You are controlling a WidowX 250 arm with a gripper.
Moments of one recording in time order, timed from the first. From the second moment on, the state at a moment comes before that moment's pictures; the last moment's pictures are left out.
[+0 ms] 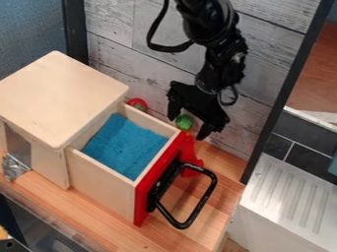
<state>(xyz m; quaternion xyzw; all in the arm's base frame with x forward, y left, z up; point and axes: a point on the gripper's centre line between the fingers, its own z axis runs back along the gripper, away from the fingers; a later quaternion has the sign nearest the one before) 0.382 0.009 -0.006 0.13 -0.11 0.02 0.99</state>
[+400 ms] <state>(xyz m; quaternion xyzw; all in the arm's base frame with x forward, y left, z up) 0.375 0.065 -0.008 0.14 -0.09 0.08 0.98</state>
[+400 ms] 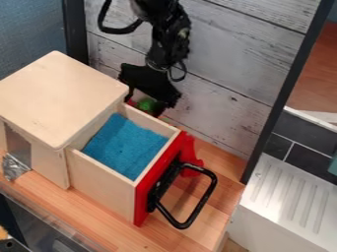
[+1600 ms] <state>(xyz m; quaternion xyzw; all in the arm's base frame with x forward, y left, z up) 0.345 0.024 0.081 0.03 -0.18 0.08 0.98</state>
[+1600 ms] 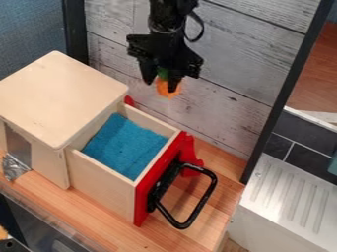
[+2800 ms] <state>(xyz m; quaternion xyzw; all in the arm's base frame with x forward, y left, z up) 0.243 0.017 0.064 0.06 -0.16 -0.02 0.99</state>
